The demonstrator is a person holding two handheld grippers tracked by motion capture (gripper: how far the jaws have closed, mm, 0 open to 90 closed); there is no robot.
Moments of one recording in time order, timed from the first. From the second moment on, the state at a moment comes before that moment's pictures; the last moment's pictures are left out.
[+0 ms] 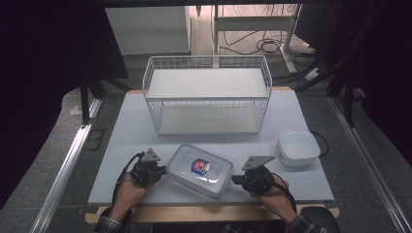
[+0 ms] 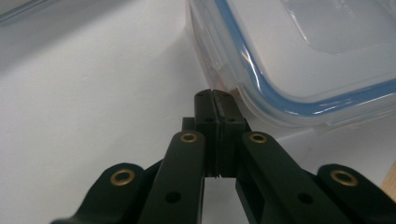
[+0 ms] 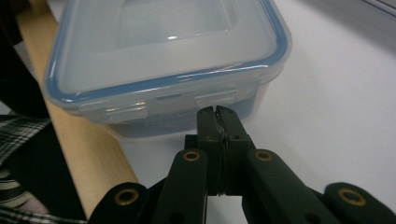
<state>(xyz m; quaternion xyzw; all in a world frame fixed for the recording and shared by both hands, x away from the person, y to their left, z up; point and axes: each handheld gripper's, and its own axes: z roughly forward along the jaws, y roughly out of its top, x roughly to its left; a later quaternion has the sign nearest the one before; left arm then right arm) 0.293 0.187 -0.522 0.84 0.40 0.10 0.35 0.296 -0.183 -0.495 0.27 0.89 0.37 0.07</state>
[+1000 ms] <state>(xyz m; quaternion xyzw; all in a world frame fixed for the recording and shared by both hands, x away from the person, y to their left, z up) 0.291 0.155 -0.517 0.84 0.38 0.09 0.37 0.336 -0.214 -0.489 0.32 0.87 0.35 0.15</state>
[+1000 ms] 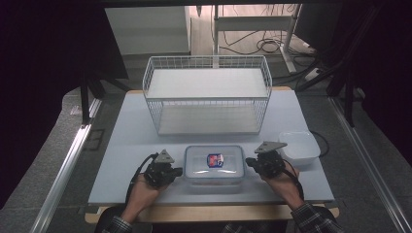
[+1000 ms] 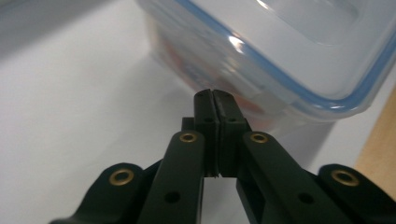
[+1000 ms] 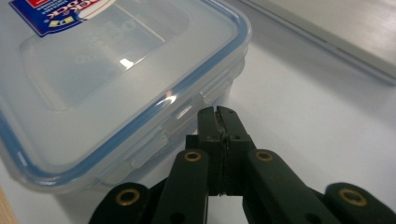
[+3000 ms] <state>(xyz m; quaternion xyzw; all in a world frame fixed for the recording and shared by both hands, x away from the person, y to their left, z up) 0.307 0.149 -0.480 0.84 0.36 0.10 0.40 0.332 -0.203 -0.463 0.31 0.85 0.40 0.13</state>
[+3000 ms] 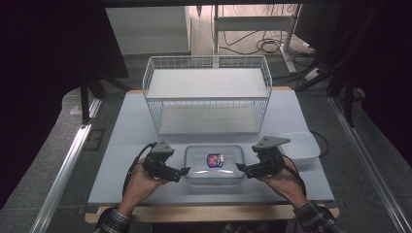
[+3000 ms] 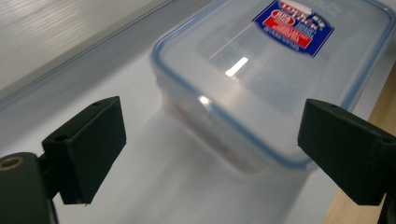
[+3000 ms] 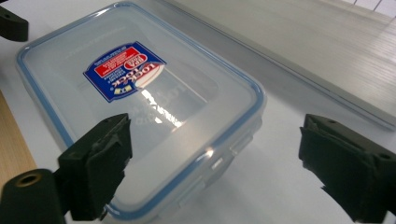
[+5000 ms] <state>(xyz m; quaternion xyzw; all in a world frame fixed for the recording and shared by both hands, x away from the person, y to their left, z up) 0.306 0.169 -0.496 0.73 0.43 -0.04 0.52 0.331 -0.216 -0.469 0.41 0.78 0.47 -0.03</state>
